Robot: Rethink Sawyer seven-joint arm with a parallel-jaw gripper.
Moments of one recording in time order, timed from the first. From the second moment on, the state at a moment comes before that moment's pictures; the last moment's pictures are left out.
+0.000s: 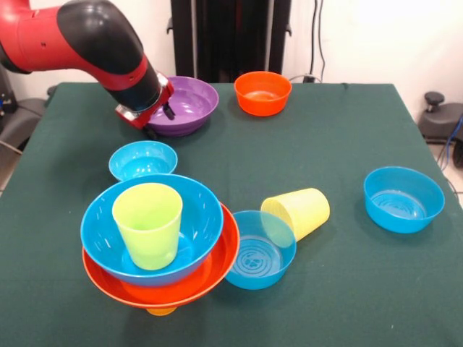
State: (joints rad) arm -0.96 -0.33 0.49 1.63 -0.64 0.99 0.83
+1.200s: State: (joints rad) arm -0.96 -0.34 0.48 1.64 -0.64 0.98 0.83
